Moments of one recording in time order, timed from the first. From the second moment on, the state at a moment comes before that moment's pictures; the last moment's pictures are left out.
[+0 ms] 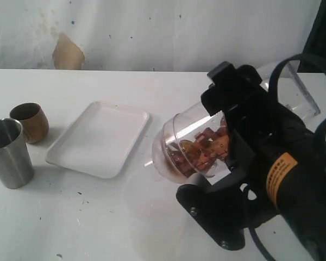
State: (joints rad) left arm -0.13 0.00 -0.01 -0.02 0.12 -0.31; right arm 1.26 1.20 -0.77 -1.32 1.21 -0.35
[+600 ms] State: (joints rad) left arm -0.13 0.00 -0.01 -0.02 0.12 -0.31; right arm 1.26 1.20 -0.77 -1.32 1.21 -0.36
